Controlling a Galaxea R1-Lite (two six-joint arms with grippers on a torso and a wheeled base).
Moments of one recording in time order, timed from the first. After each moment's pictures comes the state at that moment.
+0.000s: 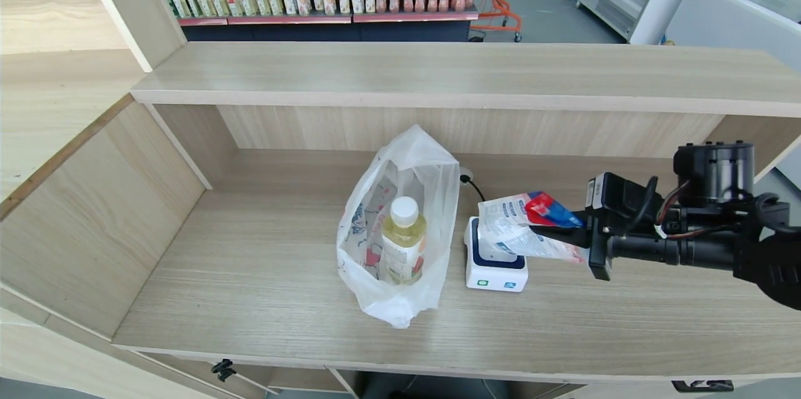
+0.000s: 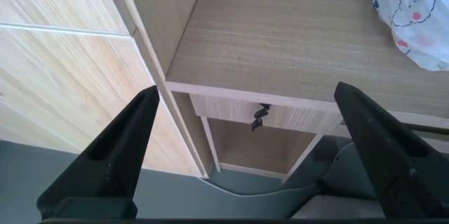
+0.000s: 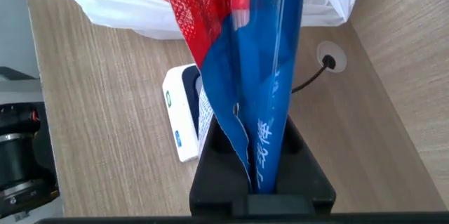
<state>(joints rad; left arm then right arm) 0.00 0.00 0.00 0.05 0.13 0.01 0.20 1.71 -0.76 -0.55 0.67 -0.93</state>
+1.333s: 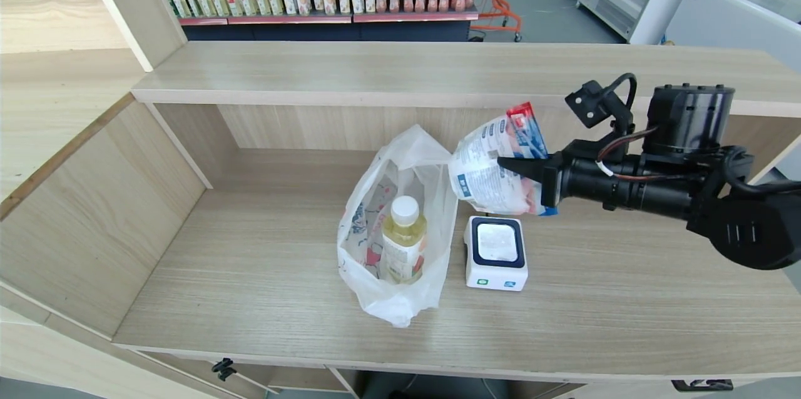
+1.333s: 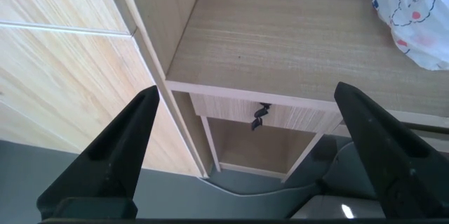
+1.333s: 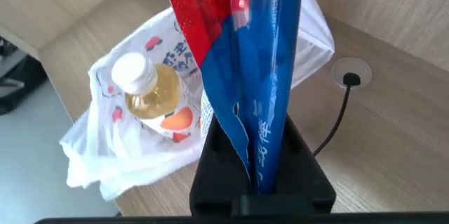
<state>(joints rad) 0.00 0.00 0.00 0.05 0.13 0.01 0.34 1.77 -0.99 -0.63 0.47 -0.11</state>
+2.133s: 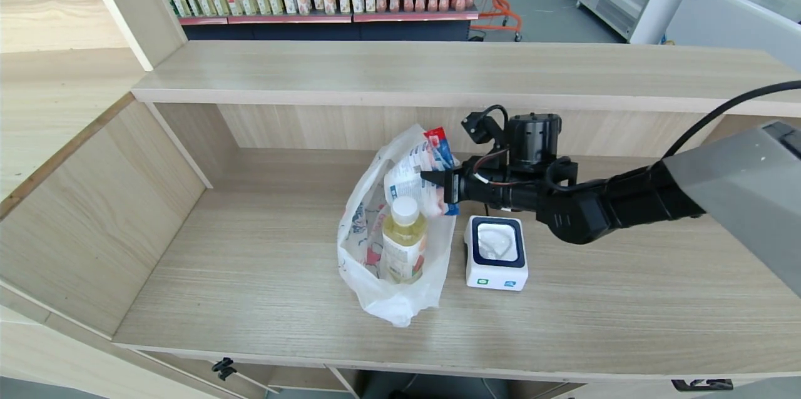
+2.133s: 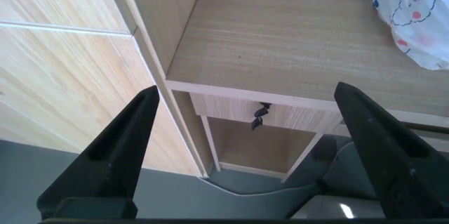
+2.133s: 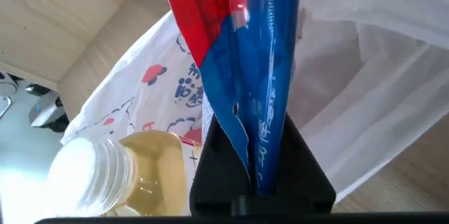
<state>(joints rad) 0.00 0.00 0.00 0.05 0.13 0.01 0.48 2.20 -1.42 -0.59 0.41 0.11</state>
